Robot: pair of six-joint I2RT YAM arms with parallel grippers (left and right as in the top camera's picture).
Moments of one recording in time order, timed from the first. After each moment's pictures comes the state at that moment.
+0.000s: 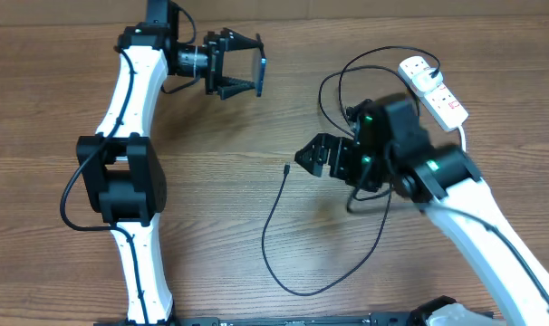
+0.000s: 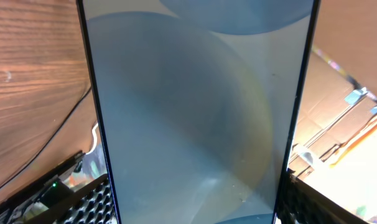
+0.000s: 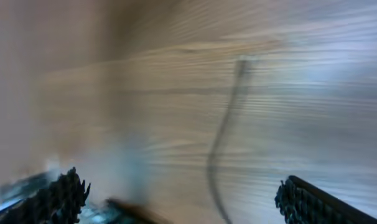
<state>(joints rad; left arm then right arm) -0.03 2.34 2.13 -1.02 1.33 -0.97 0.43 1.35 1.21 -0.87 -0.40 0.67</state>
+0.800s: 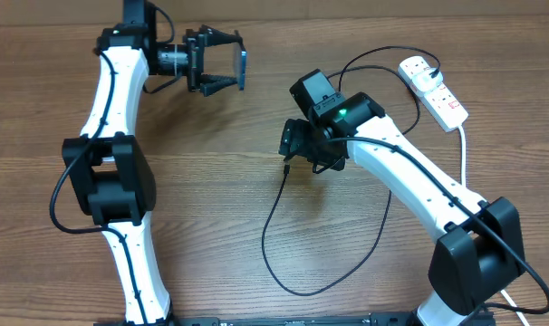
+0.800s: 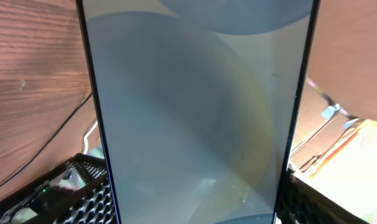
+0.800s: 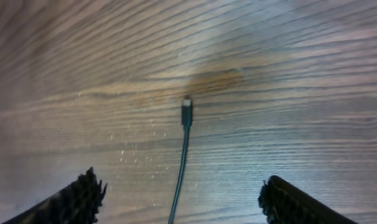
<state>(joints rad) 0.05 2.34 2.13 -1.02 1.33 -1.00 0.56 1.82 1.51 -0.98 -0.07 0.80</state>
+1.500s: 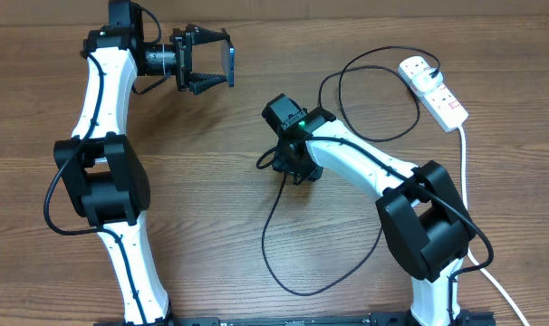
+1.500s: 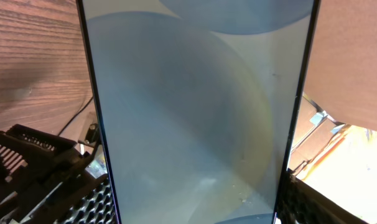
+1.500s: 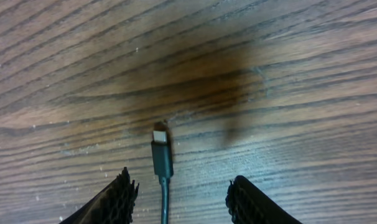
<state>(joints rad) 0.08 2.34 2.13 -1.02 1.33 -1.00 0.63 2.06 1.50 -0.87 0.03 0.90</state>
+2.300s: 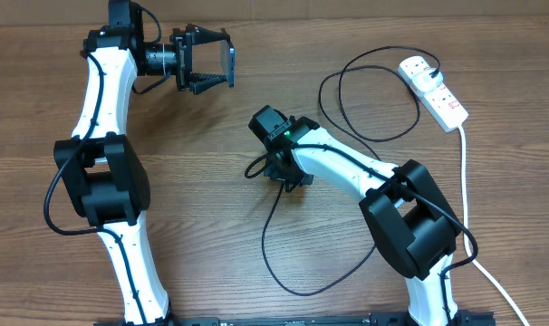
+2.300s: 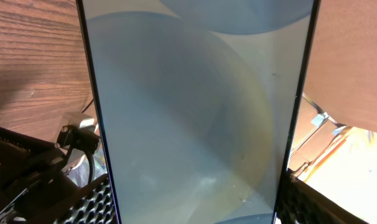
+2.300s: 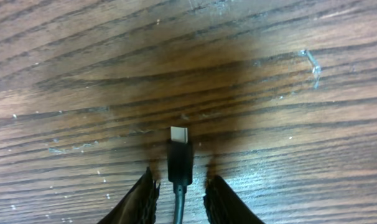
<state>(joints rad) 0.08 2.34 2.13 -1.02 1.32 -1.00 0.69 2.11 1.50 -0.84 0.07 0.90</state>
